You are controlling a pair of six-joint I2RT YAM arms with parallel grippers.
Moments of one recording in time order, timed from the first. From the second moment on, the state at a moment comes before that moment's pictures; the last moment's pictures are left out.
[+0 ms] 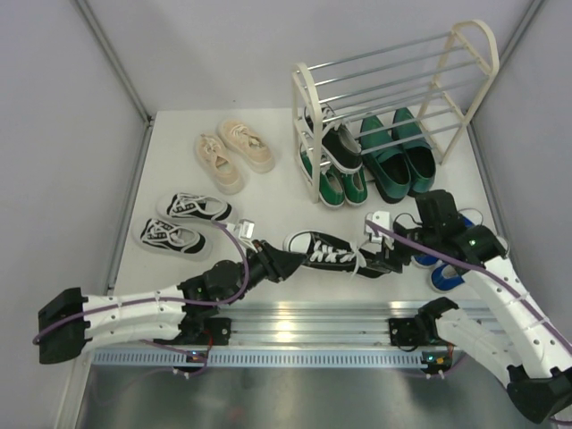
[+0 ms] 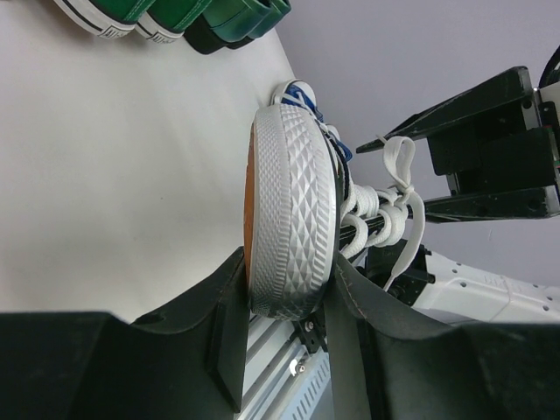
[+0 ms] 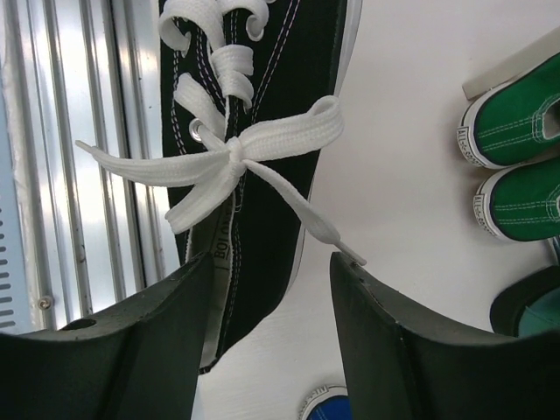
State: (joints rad) left arm -1.20 0.77 0.23 0.51 -0.36 -0.99; right arm 0.43 0.79 0.88 -0.98 -0.65 -0.85
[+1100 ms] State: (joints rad) left arm -1.14 0.74 0.35 0.43 -0.34 -1.03; right arm 0.24 0.78 0.92 -0.94 -0.56 -0.68
